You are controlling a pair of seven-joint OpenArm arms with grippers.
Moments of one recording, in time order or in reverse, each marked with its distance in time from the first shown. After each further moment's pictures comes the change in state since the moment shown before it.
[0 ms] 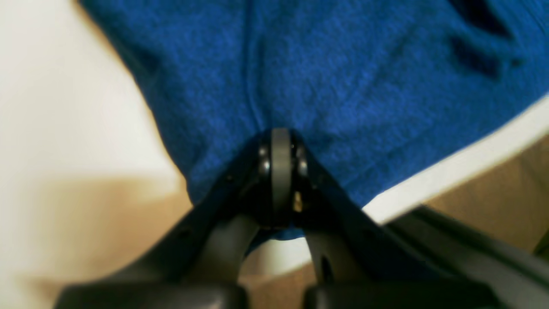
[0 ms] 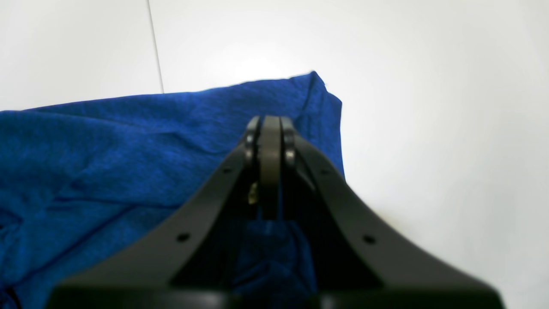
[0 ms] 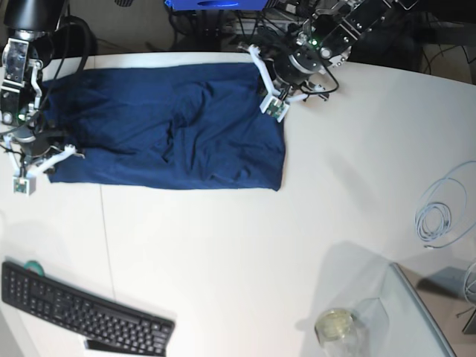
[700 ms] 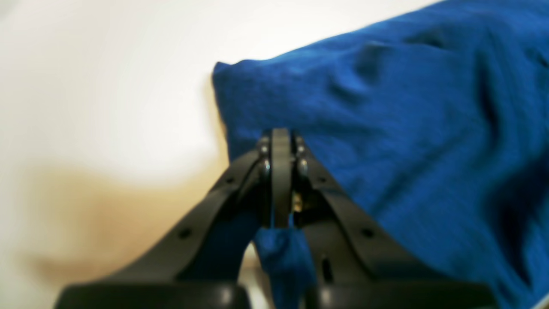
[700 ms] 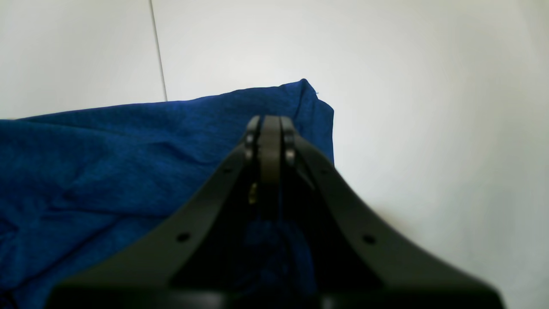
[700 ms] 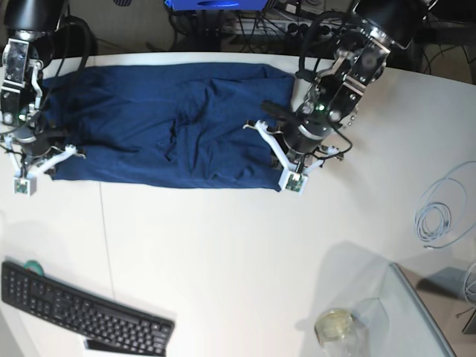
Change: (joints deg) left arm -12.6 6.5 -9.7 -5.5 -0.1 0.2 1.6; right arm 0.0 0.0 -0.2 0.0 0.0 0.0 0.0
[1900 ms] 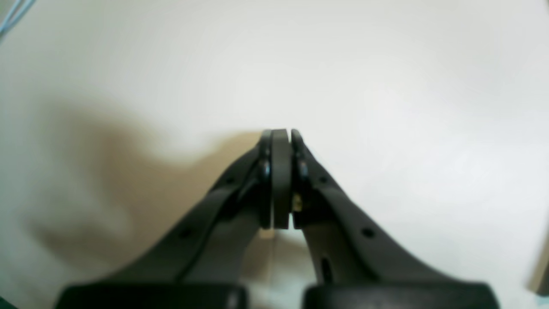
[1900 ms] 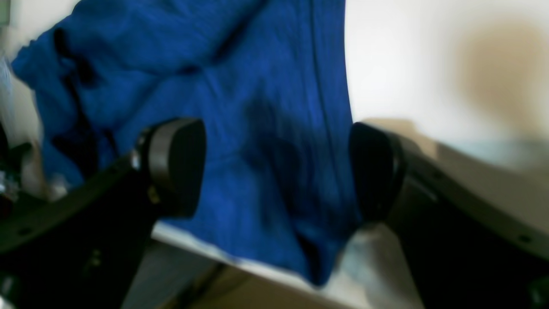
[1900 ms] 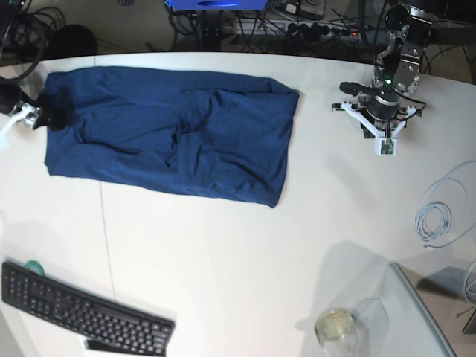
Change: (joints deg) left arm 13.4 -6.2 -21.6 -7.0 0.1 -0.7 -11.2; right arm 1.6 12.1 14.7 -26.2 38.9 32.2 -27.8
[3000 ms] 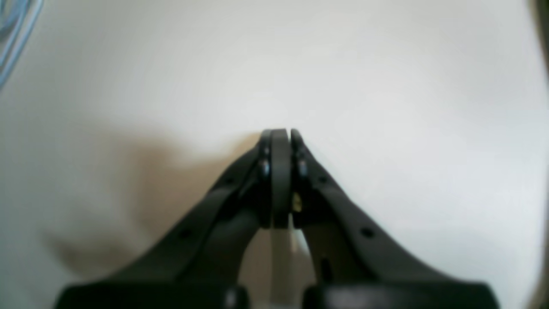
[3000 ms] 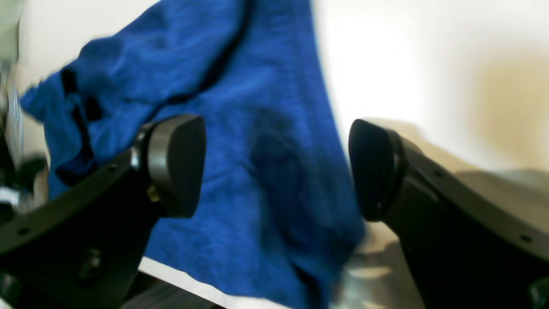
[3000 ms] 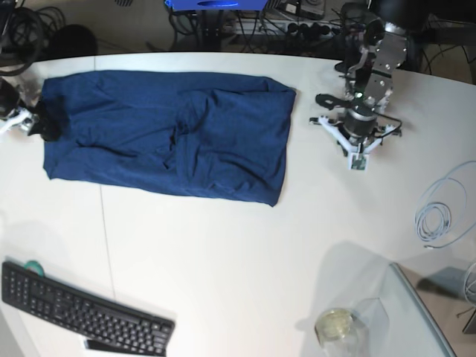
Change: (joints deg) left arm -7.9 5.9 5.4 -7.9 9.0 1.1 -4.2; right arm -0.1 2.3 -7.6 -5.3 0.8 0.3 15.6
